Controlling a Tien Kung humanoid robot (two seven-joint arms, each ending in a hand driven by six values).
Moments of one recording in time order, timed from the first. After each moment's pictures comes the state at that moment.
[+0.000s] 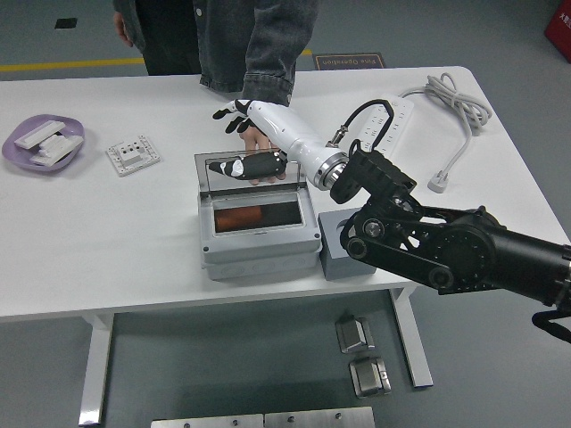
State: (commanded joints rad) left arm -0.02 0.30 -0.23 -0.27 0.40 0.17 0.40; right arm 0.99 -0.20 0.29 1.21 -1.42 -0.41 -0.16
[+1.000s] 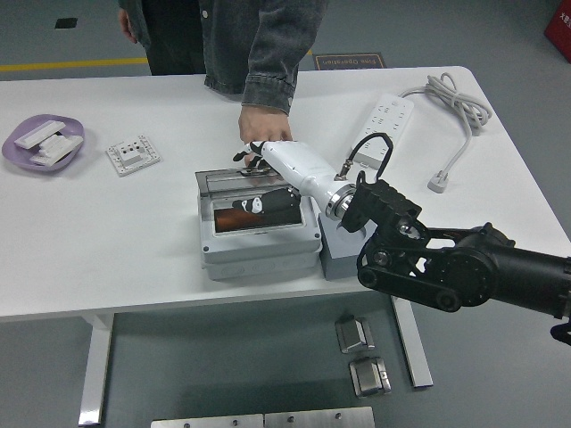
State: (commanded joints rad) left arm -0.03 0.30 -0.24 -0.27 0.41 0.17 0.40; right arm 0.94 -0.27 0.15 1.26 -1.48 -0.44 -0.18
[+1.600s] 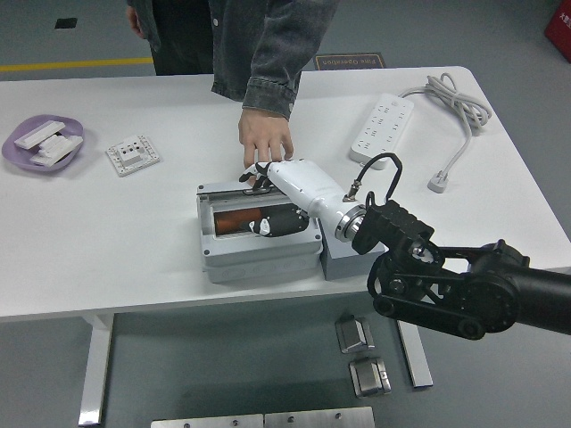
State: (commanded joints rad) left arm -0.02 0.30 -0.26 -0.27 0.42 0.17 0.40; right arm 0.85 -0.33 0.18 1.41 -1.62 -0.42 -0.27
